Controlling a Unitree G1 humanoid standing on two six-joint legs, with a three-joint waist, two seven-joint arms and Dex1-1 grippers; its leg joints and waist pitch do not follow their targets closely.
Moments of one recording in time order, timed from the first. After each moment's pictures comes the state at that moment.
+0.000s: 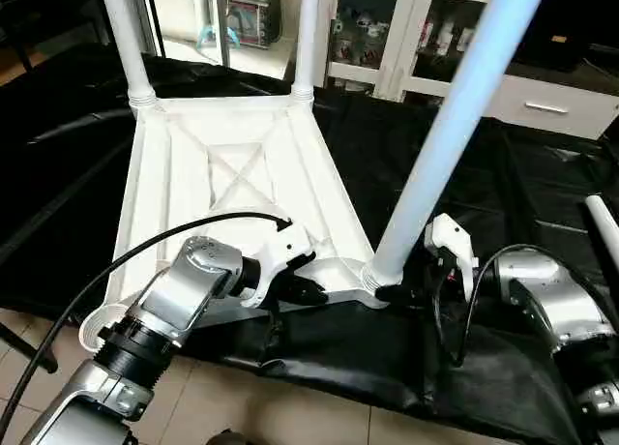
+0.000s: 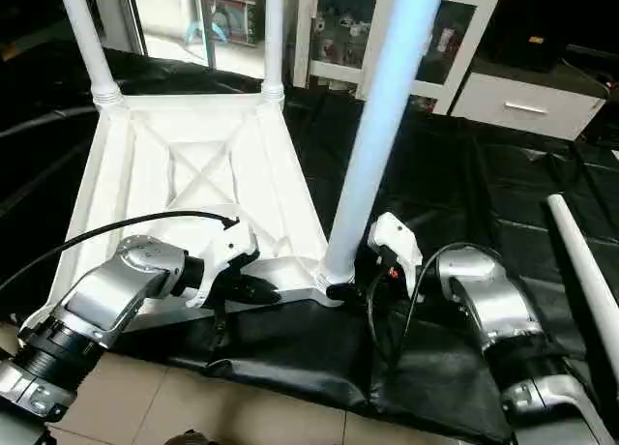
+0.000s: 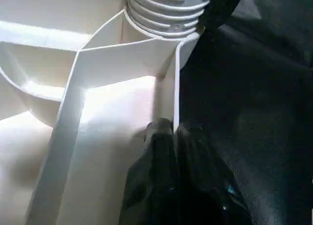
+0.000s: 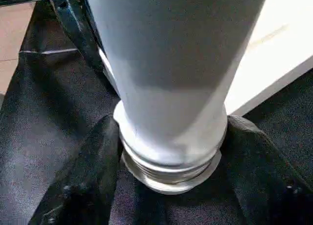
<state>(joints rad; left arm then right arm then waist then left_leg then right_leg) -0.52 0.37 -0.39 0.22 -0.07 0.55 -1.12 -0.47 -0.52 0.20 0.52 0.19 0.10 1.23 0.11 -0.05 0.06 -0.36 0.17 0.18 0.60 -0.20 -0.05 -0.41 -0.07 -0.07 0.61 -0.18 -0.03</state>
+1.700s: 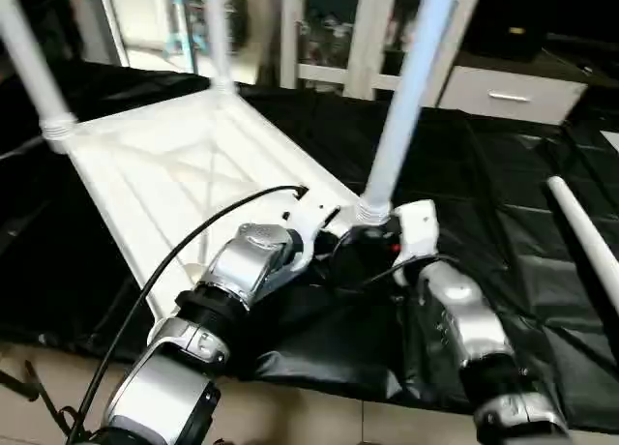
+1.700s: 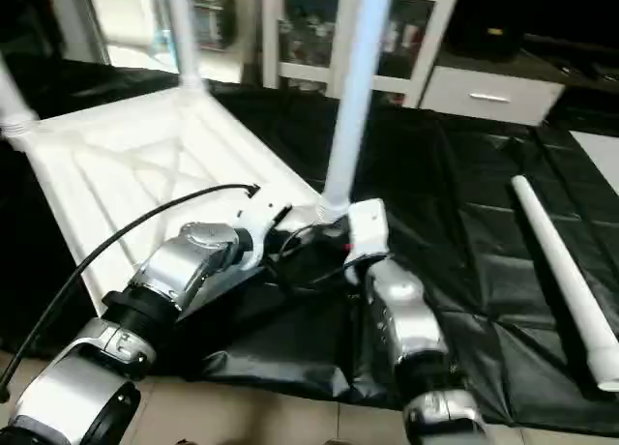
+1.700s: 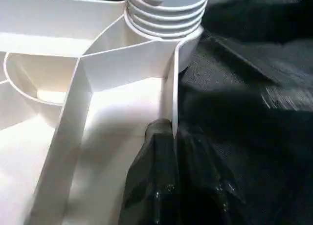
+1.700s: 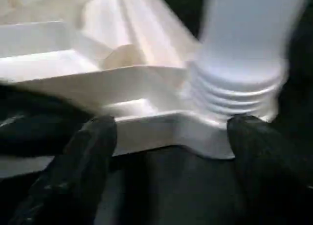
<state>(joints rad) -0.74 0.08 -0.26 0.66 0.00 0.49 -0.60 -0.37 -0.10 0.05 0.49 0.12 0.11 0.42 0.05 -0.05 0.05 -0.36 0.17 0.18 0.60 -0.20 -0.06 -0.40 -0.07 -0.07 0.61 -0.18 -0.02</state>
